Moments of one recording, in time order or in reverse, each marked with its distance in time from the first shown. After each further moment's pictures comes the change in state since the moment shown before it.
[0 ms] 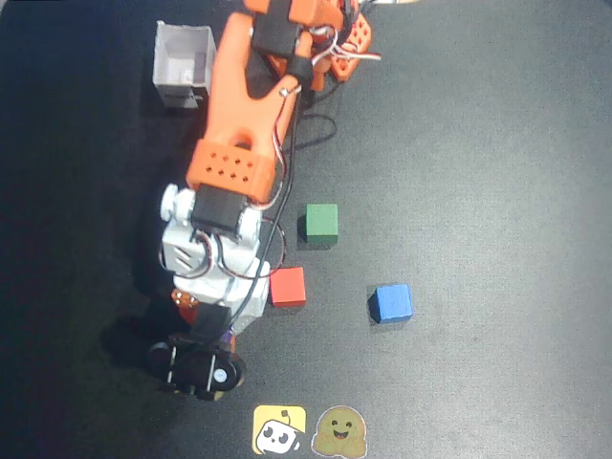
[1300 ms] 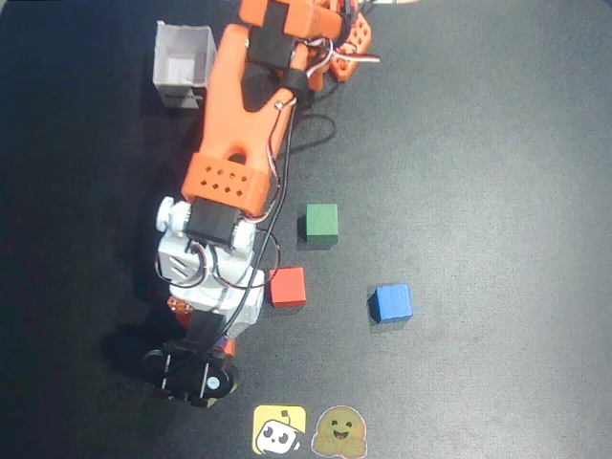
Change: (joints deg) arm 0.8 -2.6 -0.3 -1.8 0.0
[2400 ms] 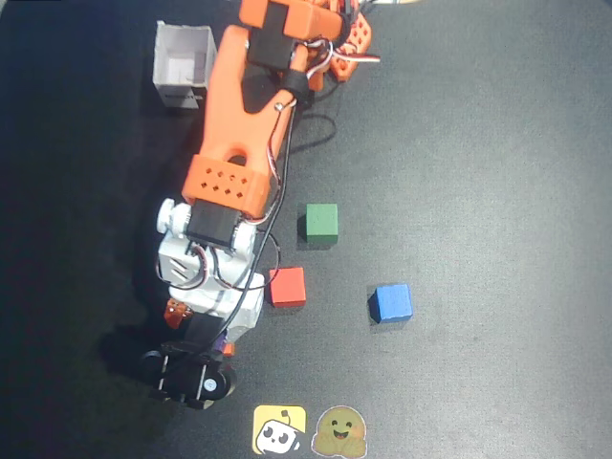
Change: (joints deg) arm 0.0 -0.4 0.0 -1.5 1.6
